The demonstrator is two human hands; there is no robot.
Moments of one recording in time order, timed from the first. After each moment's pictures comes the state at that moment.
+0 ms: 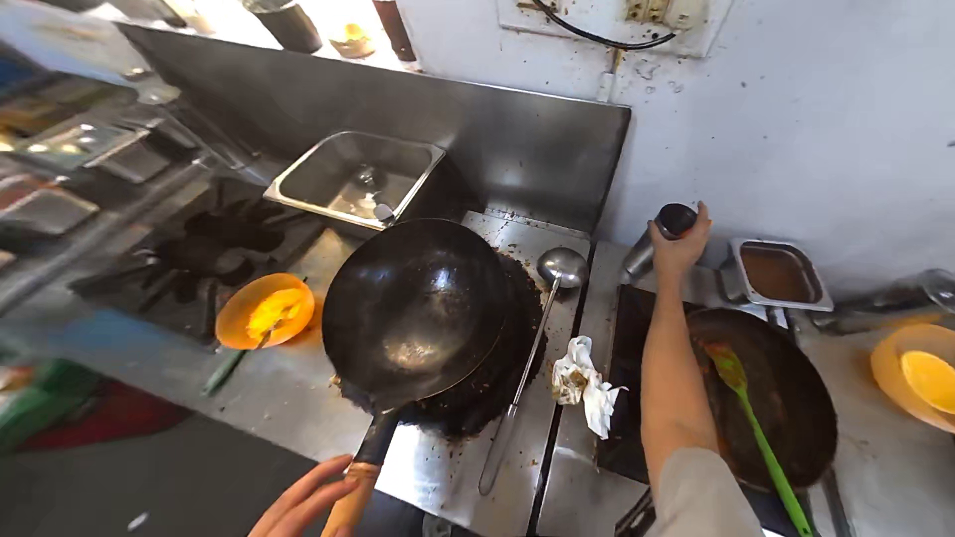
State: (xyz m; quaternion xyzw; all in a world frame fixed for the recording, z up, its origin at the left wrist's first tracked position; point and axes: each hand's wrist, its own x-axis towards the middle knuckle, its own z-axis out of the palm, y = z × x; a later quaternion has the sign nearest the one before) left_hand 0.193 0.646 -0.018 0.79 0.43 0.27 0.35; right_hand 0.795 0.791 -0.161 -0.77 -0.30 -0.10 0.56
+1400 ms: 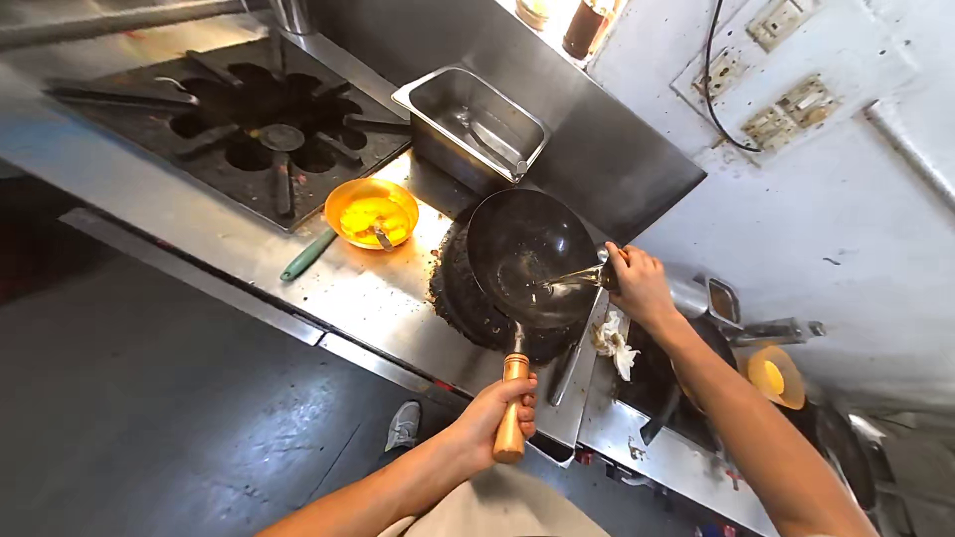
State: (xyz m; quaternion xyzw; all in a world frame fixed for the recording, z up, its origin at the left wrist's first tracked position) left_hand 0.117 0.684 -0.077 -0.02 0.31 0.13 0.94; right_hand 0.429 0.748 -0.010 -0.69 -0.70 -0.14 -0.09
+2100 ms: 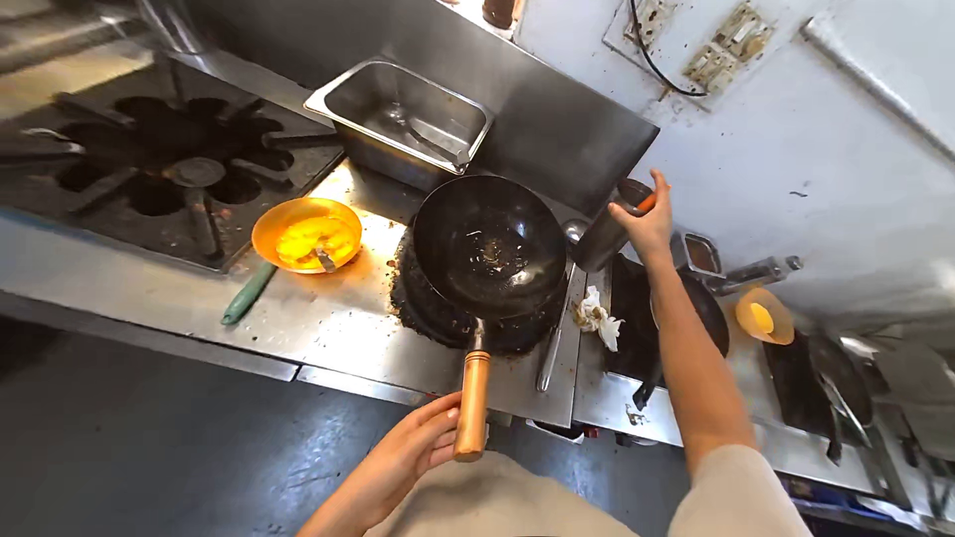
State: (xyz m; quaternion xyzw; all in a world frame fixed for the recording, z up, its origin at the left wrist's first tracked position) left_hand 0.052 0.680 -0.105 0.31 0.30 0.12 0.89; right_hand 0.504 0.761 0.019 -0.79 -0.45 0.01 0.42
